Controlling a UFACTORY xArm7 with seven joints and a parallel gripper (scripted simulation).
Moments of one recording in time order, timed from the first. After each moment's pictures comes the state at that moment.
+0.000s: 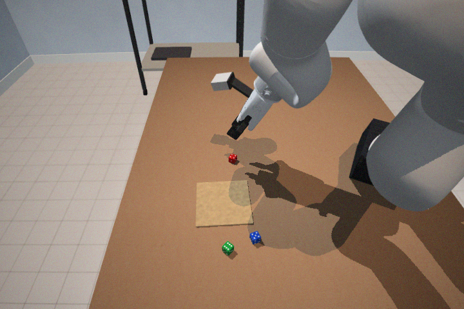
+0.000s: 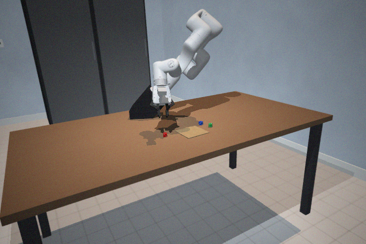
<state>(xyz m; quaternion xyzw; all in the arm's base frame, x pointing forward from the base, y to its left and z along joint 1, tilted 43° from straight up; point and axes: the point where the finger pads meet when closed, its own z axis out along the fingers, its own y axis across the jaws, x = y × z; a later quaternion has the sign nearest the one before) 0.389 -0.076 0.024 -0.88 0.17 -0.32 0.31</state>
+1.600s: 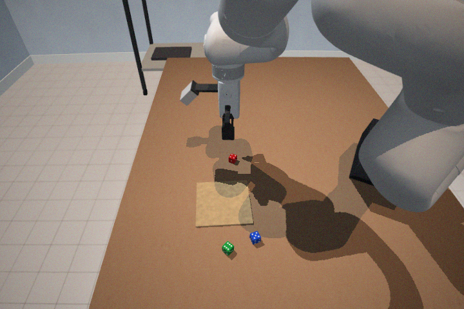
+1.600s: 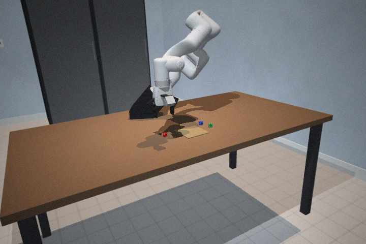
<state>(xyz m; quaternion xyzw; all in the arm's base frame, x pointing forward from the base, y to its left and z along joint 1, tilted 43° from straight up) 0.410 -0.081 0.032 -0.93 -0.05 -0.13 0.34</state>
